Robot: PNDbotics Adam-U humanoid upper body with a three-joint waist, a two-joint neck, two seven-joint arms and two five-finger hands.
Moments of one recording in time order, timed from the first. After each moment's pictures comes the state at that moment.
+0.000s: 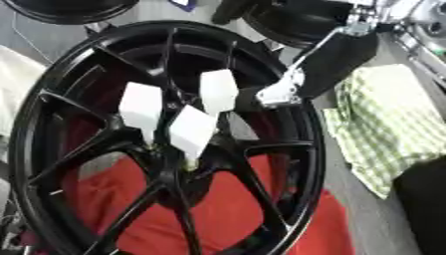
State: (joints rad) left arm -0.23 0.44 0.15 -1.98 0.33 0.13 0.41; right arm -1.01 -0.84 0.52 -1.99 0.10 0.41 0.51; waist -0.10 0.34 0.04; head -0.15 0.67
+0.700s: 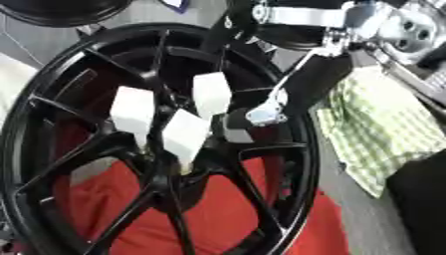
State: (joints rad) left arm -0.23 0.44 0.15 -1.98 0.33 0.14 0.41; right arm -1.01 -0.83 0.57 -1.95 0.13 0.42 0.57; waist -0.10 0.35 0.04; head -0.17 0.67
